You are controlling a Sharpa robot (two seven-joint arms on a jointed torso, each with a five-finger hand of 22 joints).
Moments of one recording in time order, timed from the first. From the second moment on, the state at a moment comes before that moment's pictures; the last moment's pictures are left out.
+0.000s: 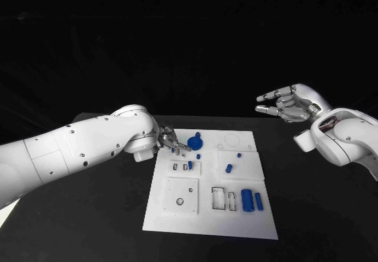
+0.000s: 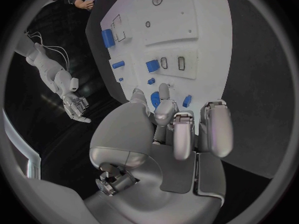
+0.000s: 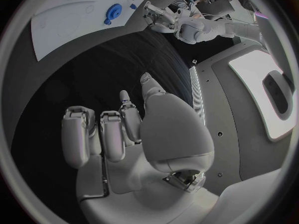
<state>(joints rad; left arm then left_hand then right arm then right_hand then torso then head) 1.33 -0.61 -0.02 1.36 -0.98 0.17 -0.63 1.14 0.06 -0.19 0.29 0.06 0.94 0.04 0.66 0.47 1.31 -0.03 1.22 1.11 1.47 -0.08 1.57 1.31 0.07 1.47 0.03 1.41 1.27 1.25 -1.04 0.06 1.53 -0.81 -0.40 0.20 1.33 -0.08 0.04 0.17 0.16 0.99 0.14 0.07 0.07 1.43 0.06 1.30 1.31 1.47 -0.02 1.50 1.31 0.05 1.45 0.09 1.44 1.30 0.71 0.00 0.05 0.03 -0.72</state>
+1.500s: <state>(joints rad) 1.33 -0.46 -0.04 1.22 -1.02 0.35 -0.68 1.13 0.08 -0.21 0.29 0.06 0.92 0.04 0.69 0.52 1.32 -0.03 1.24 1.13 1.47 -0.08 1.57 1.31 0.07 1.46 0.02 1.42 1.29 1.25 -1.01 0.06 1.50 -0.81 -0.37 0.20 1.33 -0.08 0.04 0.17 0.18 0.99 0.14 0.07 0.07 1.43 0.06 1.30 1.31 1.47 -0.02 1.50 1.31 0.05 1.45 0.08 1.43 1.29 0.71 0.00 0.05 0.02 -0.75</state>
